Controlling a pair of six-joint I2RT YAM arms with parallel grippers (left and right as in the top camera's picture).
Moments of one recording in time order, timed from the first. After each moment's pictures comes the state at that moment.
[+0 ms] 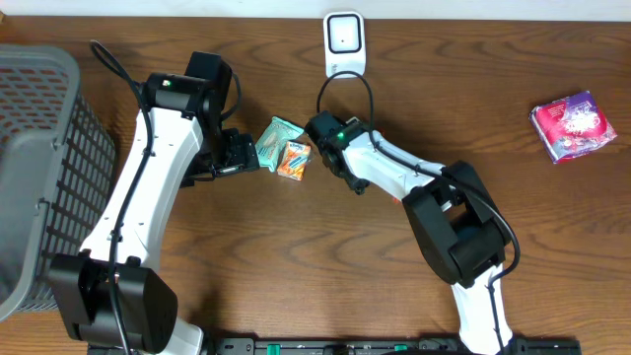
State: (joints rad) left arm -0.18 1.69 1.55 -1.41 -0.01 -0.43; right arm 0.62 2.19 1.52 -0.90 0.53 0.18
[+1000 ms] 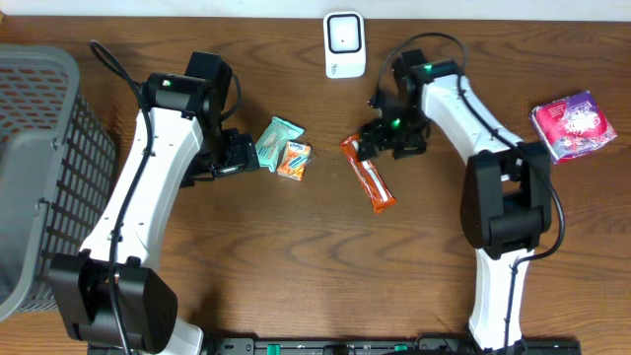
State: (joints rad) left arm -0.18 1.69 1.55 -1.41 -0.01 -0.43; right arm 0.26 2.23 1.77 -1.13 -0.35 0.01
